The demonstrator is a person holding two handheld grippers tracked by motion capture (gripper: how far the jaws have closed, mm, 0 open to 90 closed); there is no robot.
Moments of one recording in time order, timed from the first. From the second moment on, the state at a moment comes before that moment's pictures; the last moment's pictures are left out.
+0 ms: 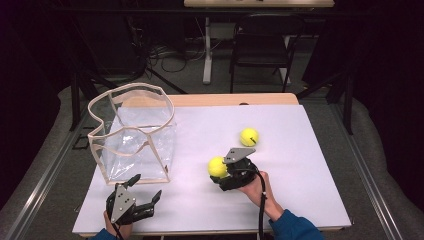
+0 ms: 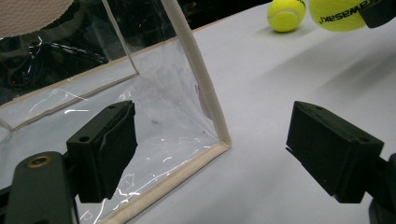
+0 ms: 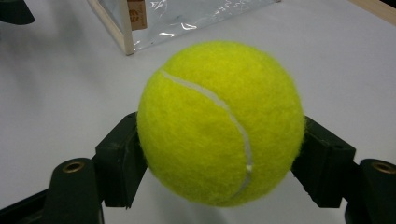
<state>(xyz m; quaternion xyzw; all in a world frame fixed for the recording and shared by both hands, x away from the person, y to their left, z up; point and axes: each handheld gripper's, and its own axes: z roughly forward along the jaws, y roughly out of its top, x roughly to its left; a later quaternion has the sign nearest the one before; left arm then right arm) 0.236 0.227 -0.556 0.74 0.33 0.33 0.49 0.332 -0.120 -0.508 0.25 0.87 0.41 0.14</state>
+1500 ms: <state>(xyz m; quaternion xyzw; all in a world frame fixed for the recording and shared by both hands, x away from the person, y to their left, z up) 0.235 0.228 -0.555 0.74 0.33 0.33 0.49 0.348 -0.103 -0.466 0.24 0.85 0.45 0.15</state>
